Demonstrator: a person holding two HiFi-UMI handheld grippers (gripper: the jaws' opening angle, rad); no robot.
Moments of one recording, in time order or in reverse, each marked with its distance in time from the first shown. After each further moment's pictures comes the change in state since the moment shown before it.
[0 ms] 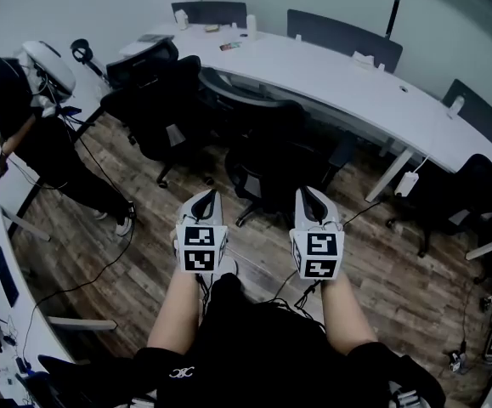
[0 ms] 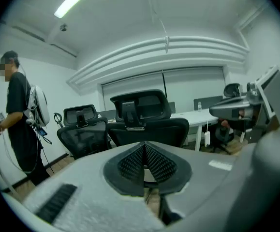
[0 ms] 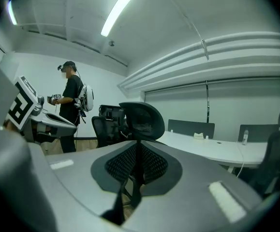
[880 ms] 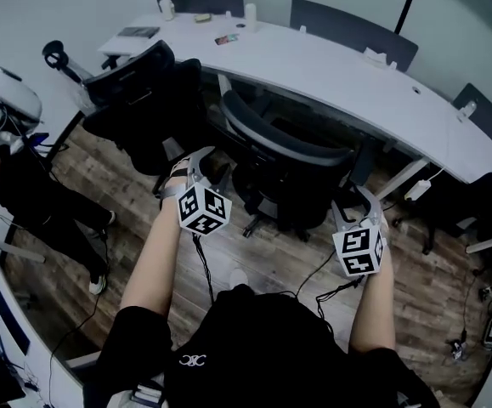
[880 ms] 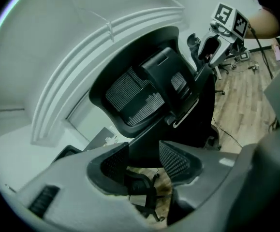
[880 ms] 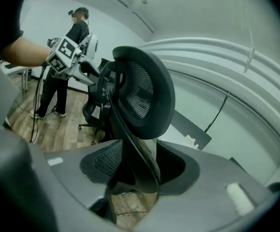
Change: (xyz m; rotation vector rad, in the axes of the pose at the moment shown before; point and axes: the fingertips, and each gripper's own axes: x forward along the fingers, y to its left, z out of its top) left arm 0.238 0.152 0.042 0.728 0.015 -0.179; right arm 0.169 -0.051 -0.017 -0.429 0.352 -0.064
